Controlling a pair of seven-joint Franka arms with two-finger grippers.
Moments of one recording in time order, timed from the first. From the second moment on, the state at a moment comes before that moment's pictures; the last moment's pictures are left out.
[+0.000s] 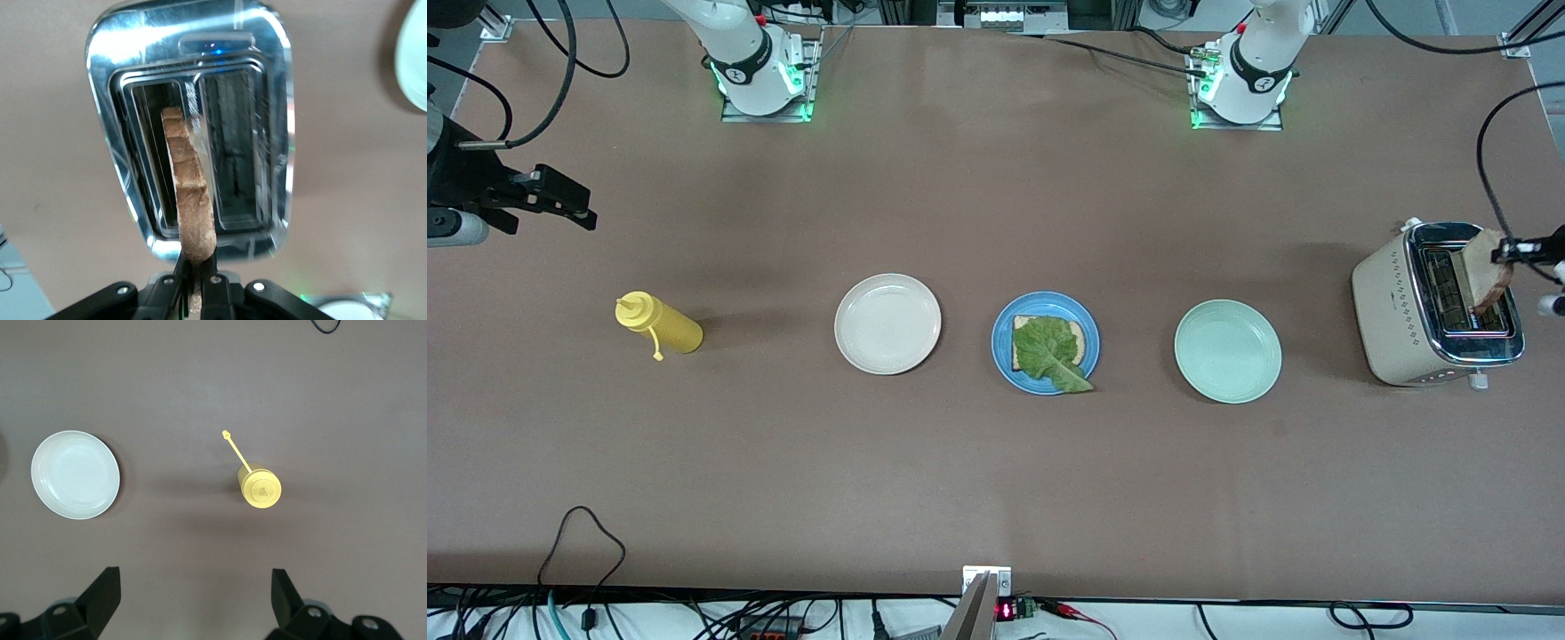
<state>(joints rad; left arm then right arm) 0.44 0.25 -0.09 -1.65 0.19 1.58 0.39 0.06 0.04 -0.04 -1.55 0.01 1.58 -0.04</state>
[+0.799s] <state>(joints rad) 0.40 0.27 -0.53 -1.49 0.04 1.32 0.38 0.07 0.00 -0.05 -1.59 0.01 1.70 0.02</state>
